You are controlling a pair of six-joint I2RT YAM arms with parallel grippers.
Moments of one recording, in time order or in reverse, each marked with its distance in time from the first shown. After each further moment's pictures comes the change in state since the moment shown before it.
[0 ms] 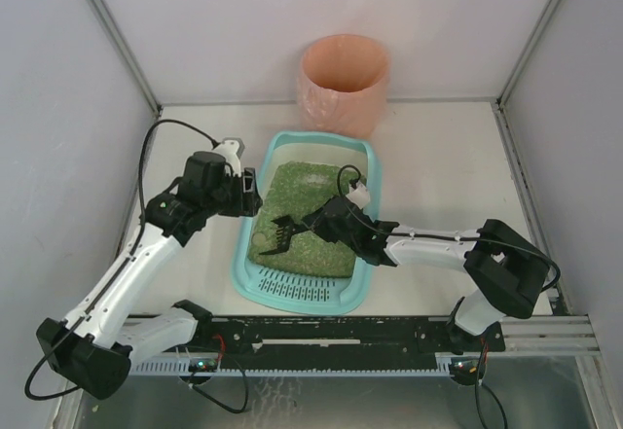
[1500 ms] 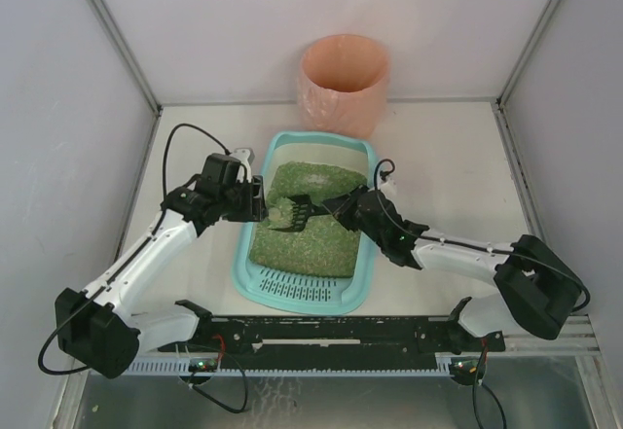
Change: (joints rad) left arm 0.016 0.126 -0.058 0.023 0.029 -0.061; right arm -0.122 -0.166 -0.146 0.153 -0.034 -0.023
